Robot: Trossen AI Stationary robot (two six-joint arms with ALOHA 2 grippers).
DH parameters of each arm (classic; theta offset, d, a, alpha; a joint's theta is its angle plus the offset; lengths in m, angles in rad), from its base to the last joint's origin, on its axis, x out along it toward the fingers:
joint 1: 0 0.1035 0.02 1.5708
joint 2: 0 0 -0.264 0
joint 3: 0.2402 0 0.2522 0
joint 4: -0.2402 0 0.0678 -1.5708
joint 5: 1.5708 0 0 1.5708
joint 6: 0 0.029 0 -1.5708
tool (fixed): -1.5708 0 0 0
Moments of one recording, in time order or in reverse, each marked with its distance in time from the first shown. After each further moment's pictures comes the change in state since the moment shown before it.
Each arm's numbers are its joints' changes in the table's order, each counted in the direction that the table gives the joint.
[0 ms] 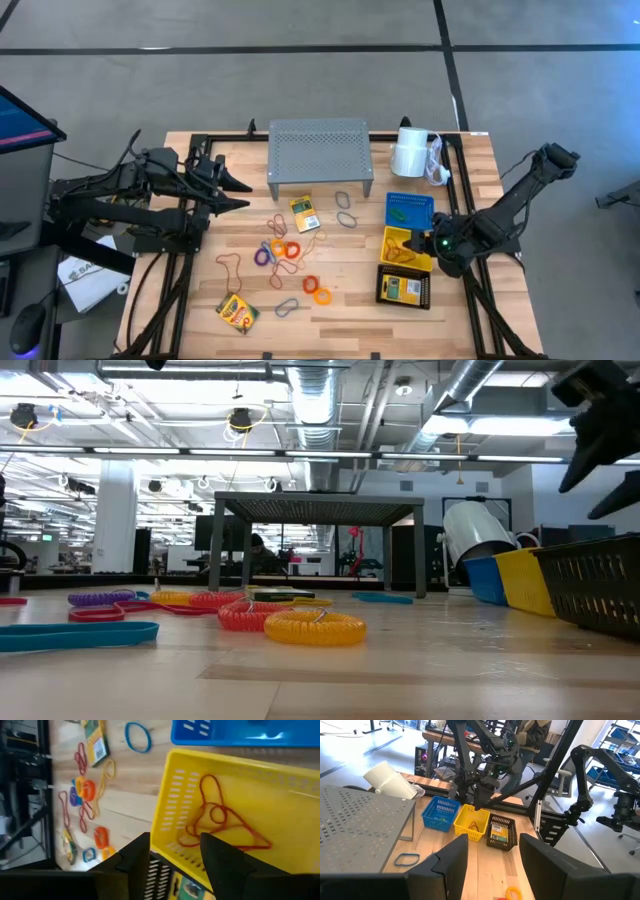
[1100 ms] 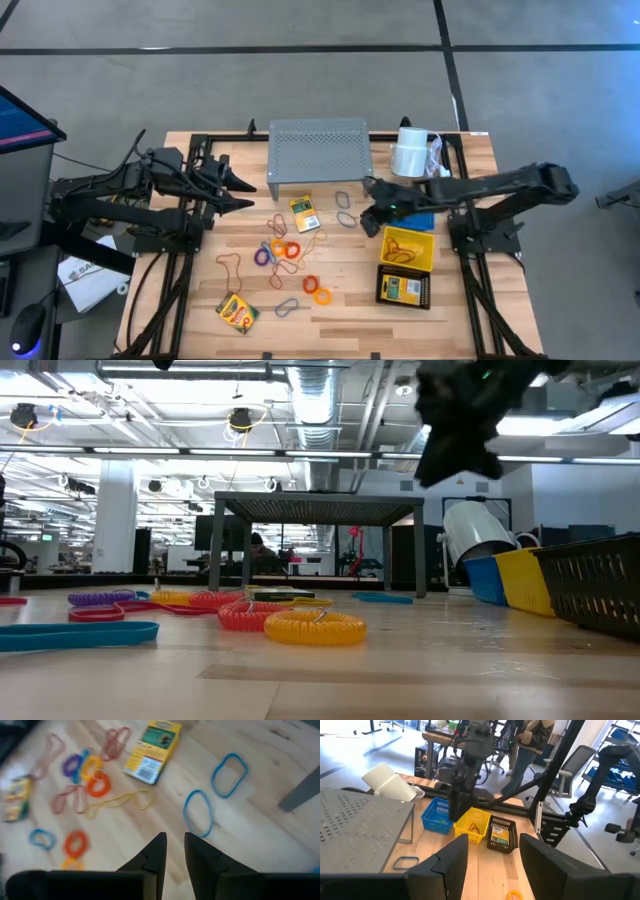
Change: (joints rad) left arm 0.000 -0.037 0.001 0.035 -0.001 0.001; right arm -0.730 -0.413 0.389 0.212 0.475 -1.409
